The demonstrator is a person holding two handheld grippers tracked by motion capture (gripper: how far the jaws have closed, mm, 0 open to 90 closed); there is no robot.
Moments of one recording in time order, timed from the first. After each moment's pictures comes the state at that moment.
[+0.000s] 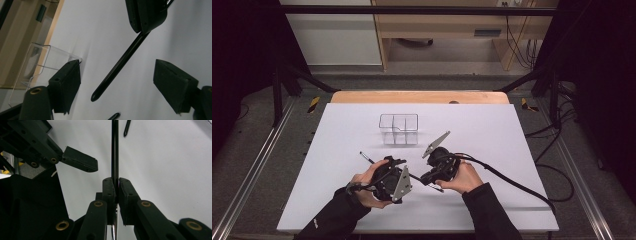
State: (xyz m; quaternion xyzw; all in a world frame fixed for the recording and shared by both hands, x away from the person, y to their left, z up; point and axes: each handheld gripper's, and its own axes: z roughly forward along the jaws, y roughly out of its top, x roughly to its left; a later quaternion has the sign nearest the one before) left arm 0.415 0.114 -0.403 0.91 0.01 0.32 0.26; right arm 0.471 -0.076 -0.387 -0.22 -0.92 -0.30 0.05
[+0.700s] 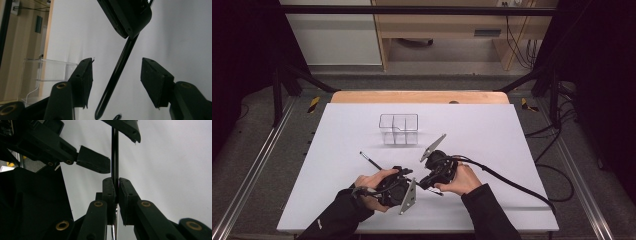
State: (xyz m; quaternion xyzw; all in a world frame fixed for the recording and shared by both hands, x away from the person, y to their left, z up) left arm 0.404 0.102 -0.417 0.91 -0.08 0.34 0.21; right arm 0.469 -0.070 -0.395 -0.21 -0.93 -0.29 0.07
